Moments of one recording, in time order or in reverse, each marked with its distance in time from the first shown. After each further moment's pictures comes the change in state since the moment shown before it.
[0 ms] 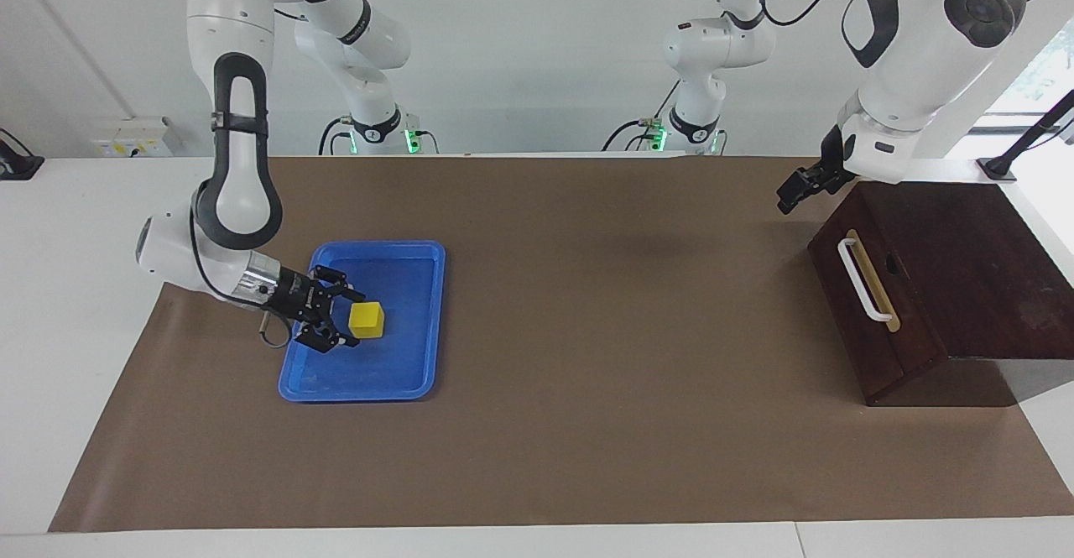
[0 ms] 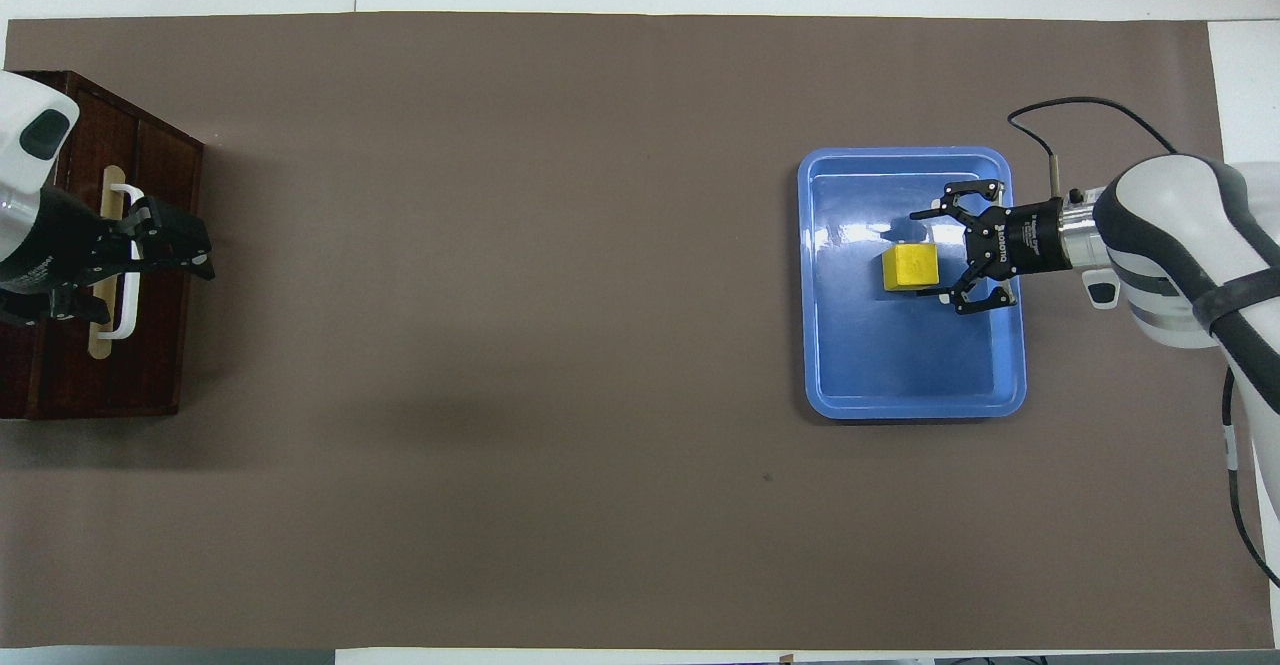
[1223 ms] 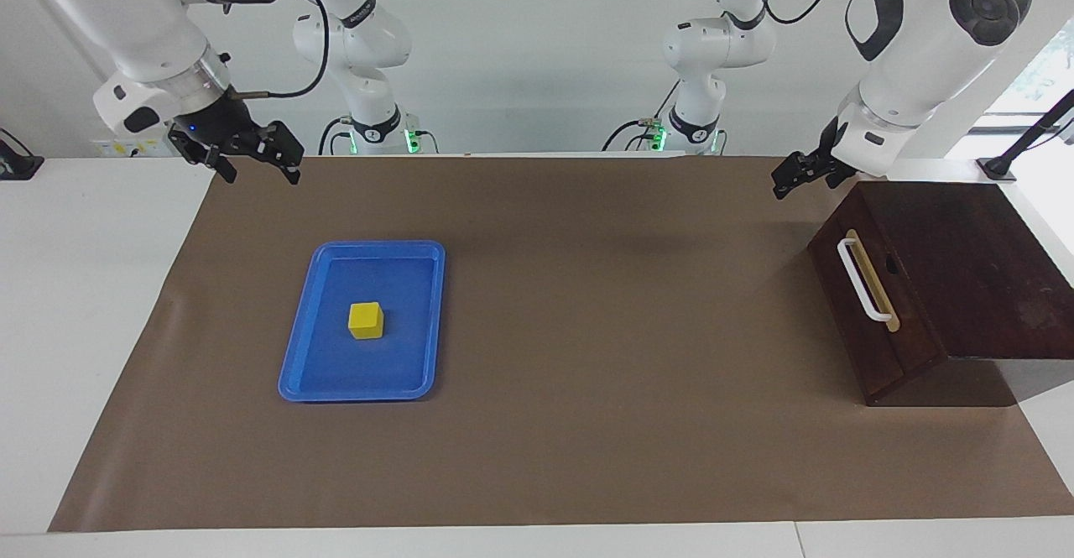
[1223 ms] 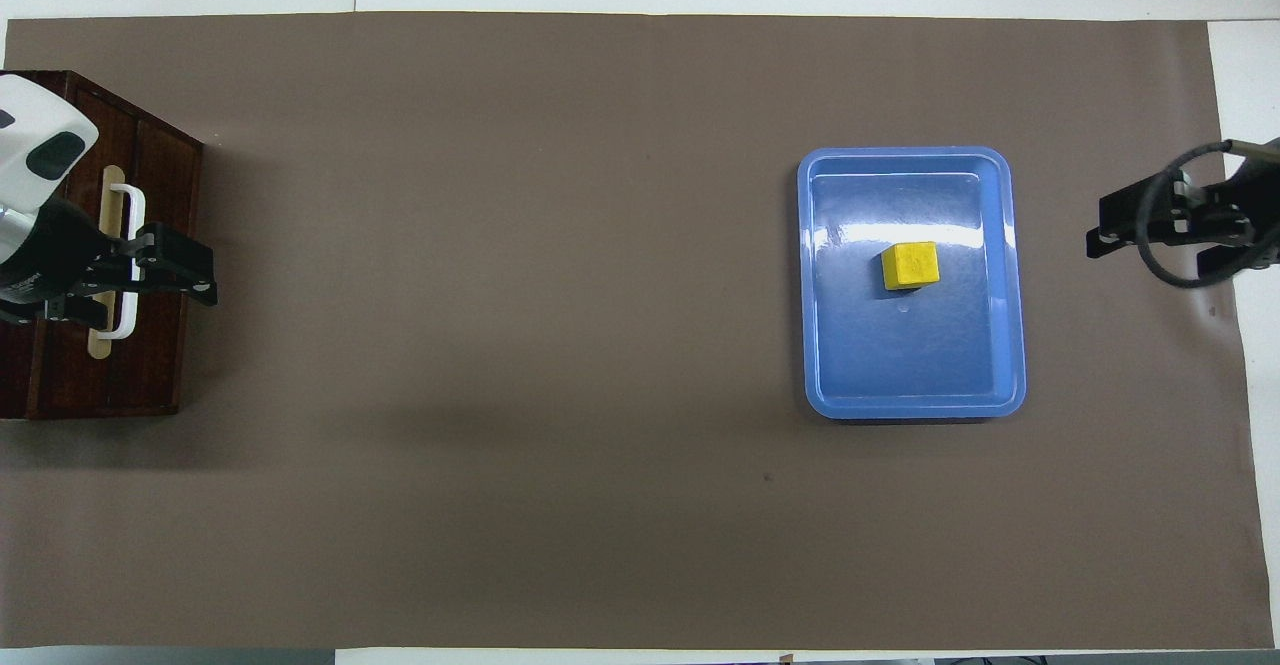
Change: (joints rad) left arm -0.004 0.002 0.014 0.034 0.000 -0.080 0.163; right arm 0.099 -0.359 0.018 0.327 -0.750 -0.509 -0.956
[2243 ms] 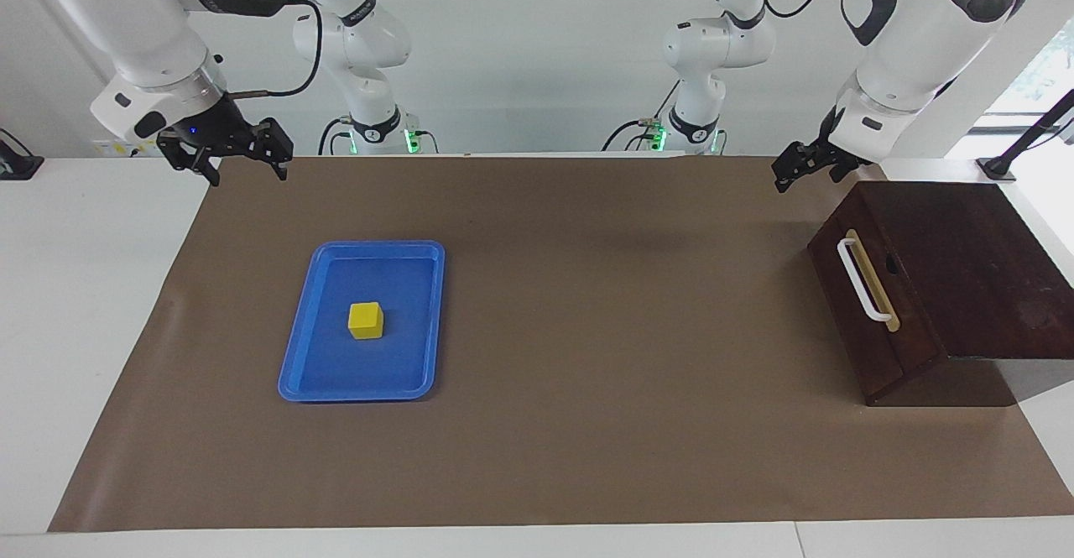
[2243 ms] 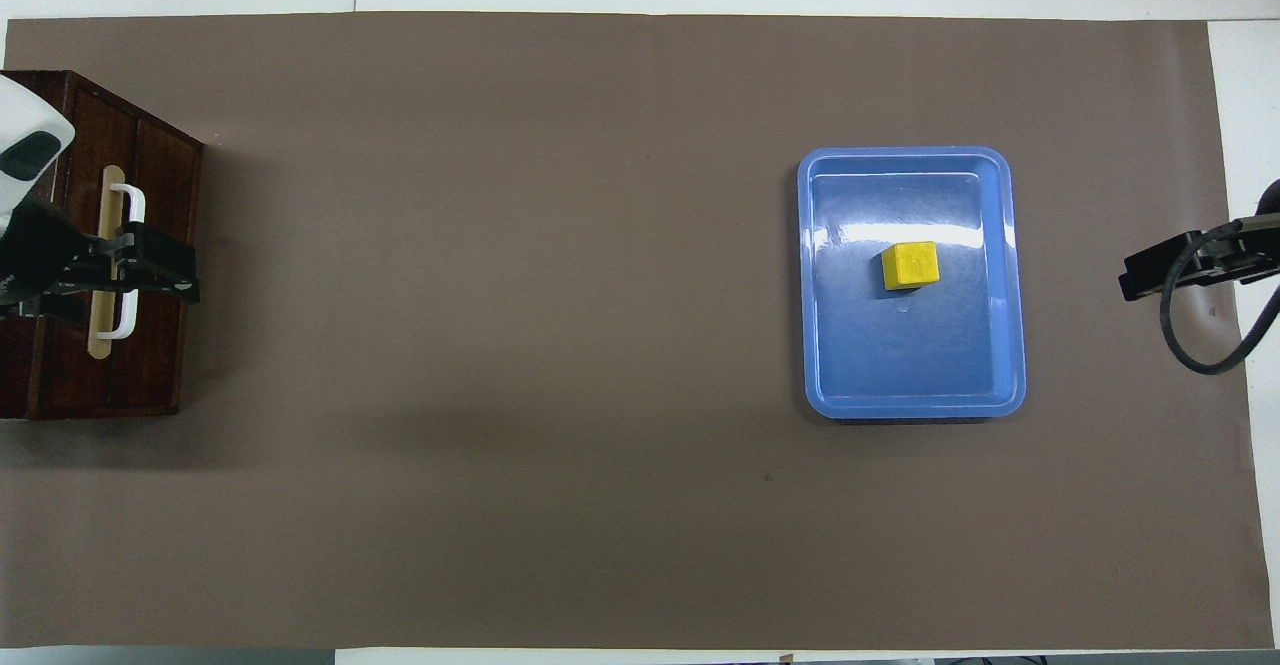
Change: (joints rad) left arm -0.015 -0.021 -0.008 0.011 0.025 0.000 0.005; right arm -0.006 -0.009 -0.016 -0.067 -0.023 0.023 -0.087
